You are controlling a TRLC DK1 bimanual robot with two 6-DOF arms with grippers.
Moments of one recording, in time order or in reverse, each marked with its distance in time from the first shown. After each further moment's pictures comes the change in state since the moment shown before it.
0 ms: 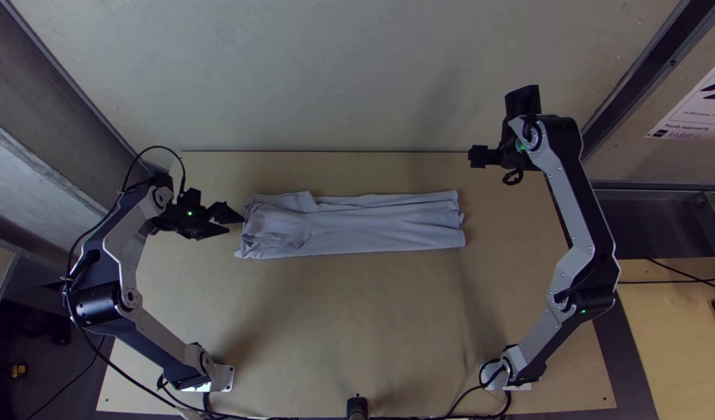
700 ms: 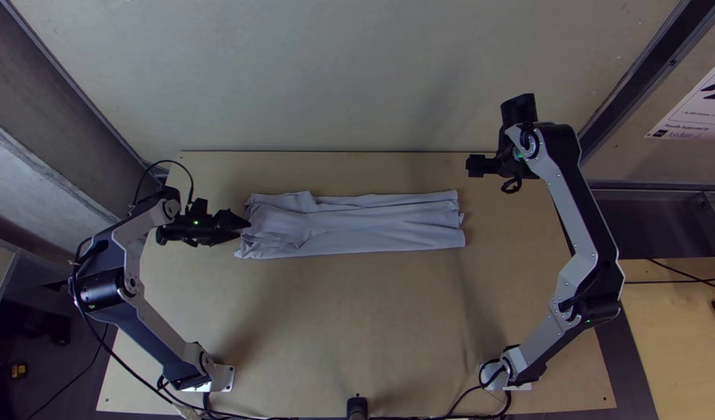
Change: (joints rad) left arm 0.003 0.110 -0.077 0.138 0.157 0.027; right arm 0.020 -0.053 -0.095 -0.001 0.000 0.000
